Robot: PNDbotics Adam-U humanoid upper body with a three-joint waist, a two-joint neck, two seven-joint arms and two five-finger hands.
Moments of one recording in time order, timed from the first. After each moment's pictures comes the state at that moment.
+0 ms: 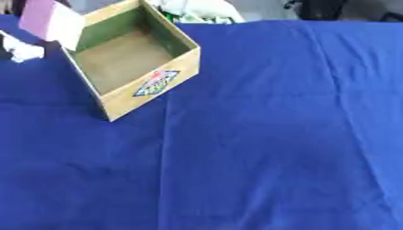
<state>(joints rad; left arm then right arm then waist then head) -1.18 0.65 -0.32 -1.31 -0.50 -0.19 -0.60 -0.04 -0.41 -0.51 -1.98 0.21 0.18 -0.49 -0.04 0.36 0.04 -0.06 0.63</state>
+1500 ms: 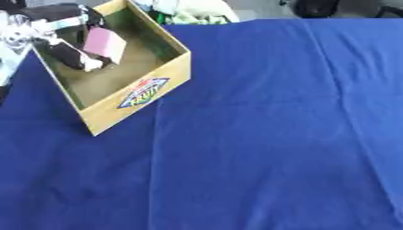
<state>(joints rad) -1.29 0.46 -0.19 -0.86 -0.85 -0.38 -0.50 -0.09 -0.41 -0.50 -1.98 0.19 0.18 -0.47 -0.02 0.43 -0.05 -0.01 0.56</state>
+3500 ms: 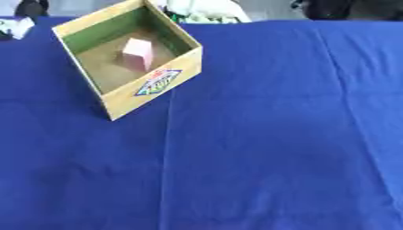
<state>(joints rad) -0.94 0.64 -0.06 -1.35 -0.67 -0.49 -0.16 -0.07 -0.43 -0.51 -1.98 0.21 0.18 -0.48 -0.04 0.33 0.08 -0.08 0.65</state>
